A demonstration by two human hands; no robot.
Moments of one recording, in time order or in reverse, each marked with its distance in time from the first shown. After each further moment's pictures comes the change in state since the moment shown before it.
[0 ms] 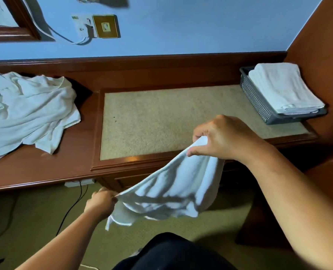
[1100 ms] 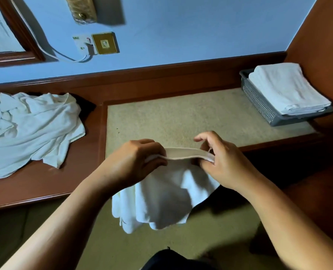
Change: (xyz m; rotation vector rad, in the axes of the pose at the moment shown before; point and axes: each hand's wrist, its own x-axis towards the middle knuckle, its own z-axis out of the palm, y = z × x) left_hand -0.093 0.164 -0.198 -0.178 0.413 1.080; right_hand -0.039 0.000 0.045 0.558 0.219 0.182
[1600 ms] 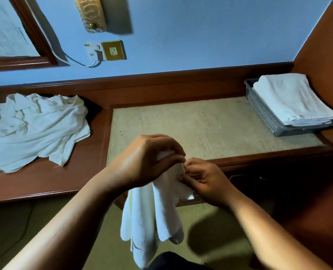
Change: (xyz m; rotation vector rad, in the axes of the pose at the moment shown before) left_hand 0.035 0.066 -0.002 -0.108 0.092 0.013; right_hand -0.011 0.021 0.021 0.400 -0.189 -0.084
